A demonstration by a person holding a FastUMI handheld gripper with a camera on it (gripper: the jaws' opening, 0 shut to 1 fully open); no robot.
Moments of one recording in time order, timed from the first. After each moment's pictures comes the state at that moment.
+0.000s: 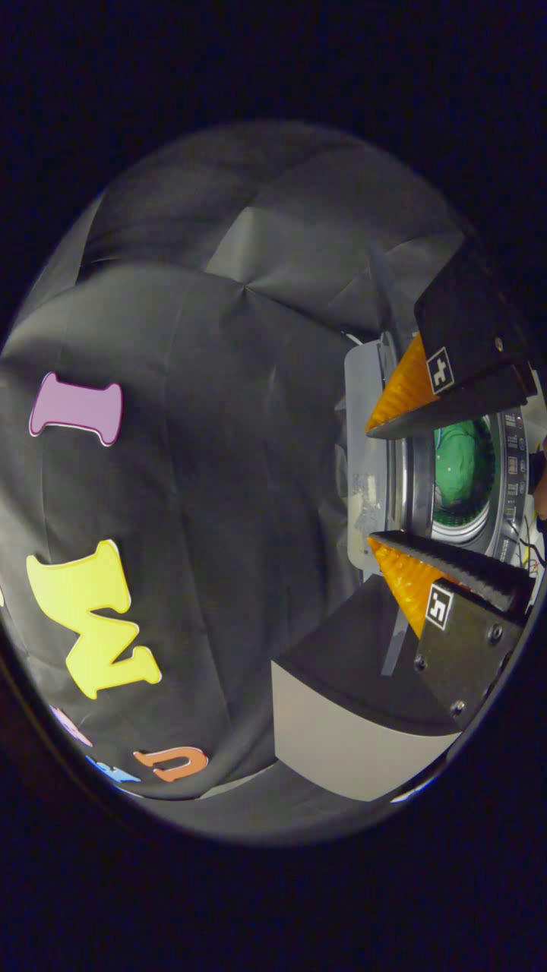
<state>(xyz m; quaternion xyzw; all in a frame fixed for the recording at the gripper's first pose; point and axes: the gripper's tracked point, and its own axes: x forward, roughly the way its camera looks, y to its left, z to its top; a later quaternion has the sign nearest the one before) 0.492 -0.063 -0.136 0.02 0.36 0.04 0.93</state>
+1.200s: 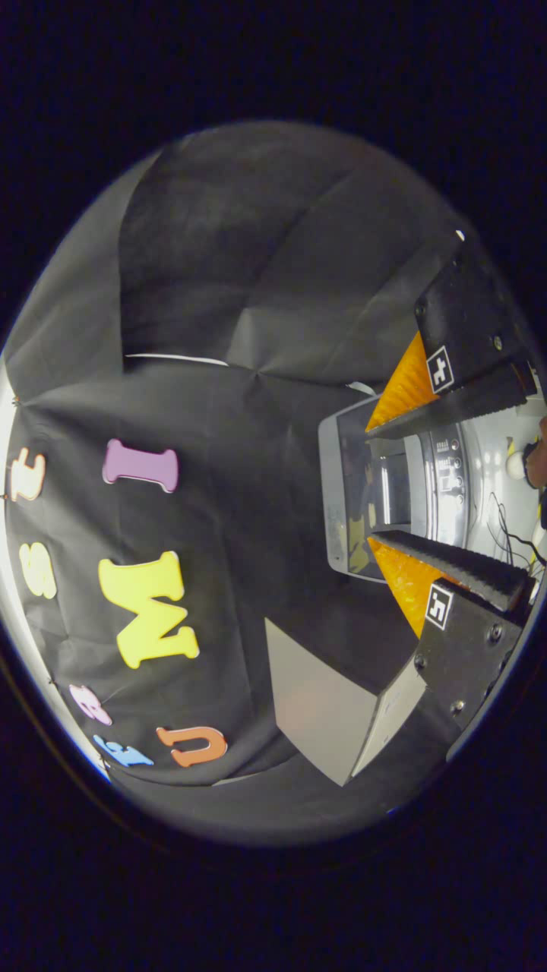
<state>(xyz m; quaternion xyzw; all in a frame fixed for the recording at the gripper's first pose) 0.246 -0.102 -0.059 0.03 0.23 -0.04 0.97</state>
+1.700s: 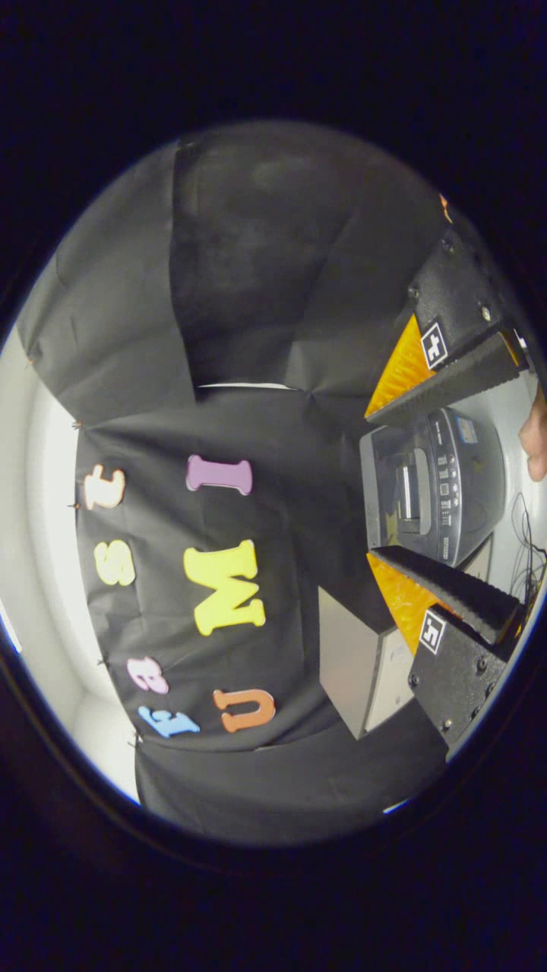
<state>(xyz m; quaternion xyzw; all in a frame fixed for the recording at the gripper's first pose) 0.070 -0.122 0.008 0.03 0.09 -0.01 1.00</state>
